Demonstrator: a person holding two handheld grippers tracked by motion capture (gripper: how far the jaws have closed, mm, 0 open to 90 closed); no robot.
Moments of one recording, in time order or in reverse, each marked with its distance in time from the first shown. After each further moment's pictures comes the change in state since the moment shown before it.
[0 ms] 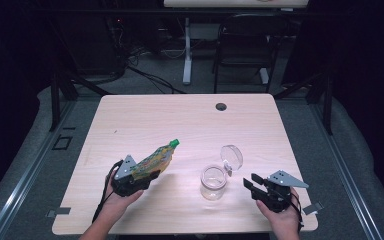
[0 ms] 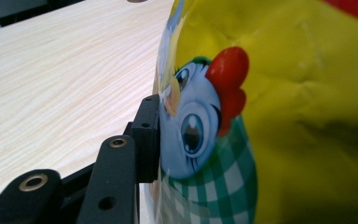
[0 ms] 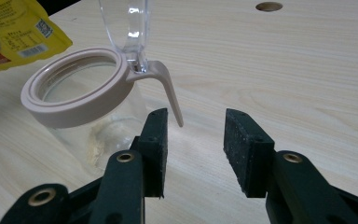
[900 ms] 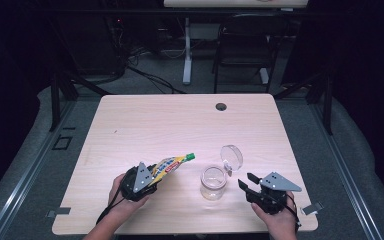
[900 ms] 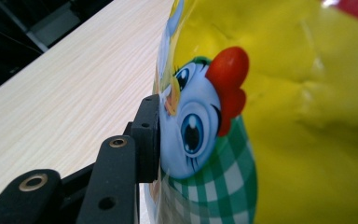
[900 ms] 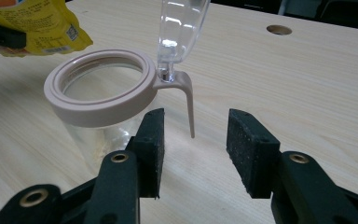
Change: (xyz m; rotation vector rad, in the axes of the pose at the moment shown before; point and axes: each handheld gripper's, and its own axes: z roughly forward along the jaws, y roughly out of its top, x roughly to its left) left arm -0.031 0.002 0.014 0.086 0.178 0.272; right arm 0.018 0.004 0.001 -0.028 -0.009 -0.137
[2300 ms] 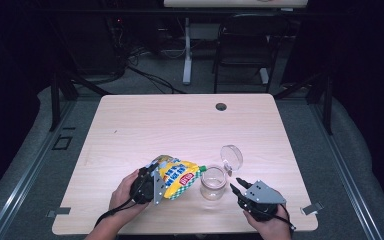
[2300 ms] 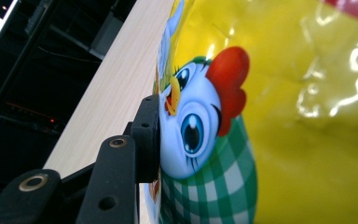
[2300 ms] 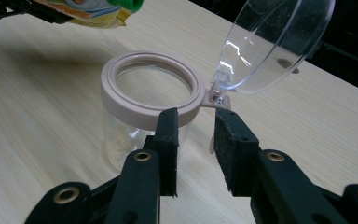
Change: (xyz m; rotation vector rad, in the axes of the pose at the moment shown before) left arm -0.028 0.011 0.009 0.110 0.218 0.321; right arm 0.040 0.011 -0.006 -0.008 -0.020 -0.271
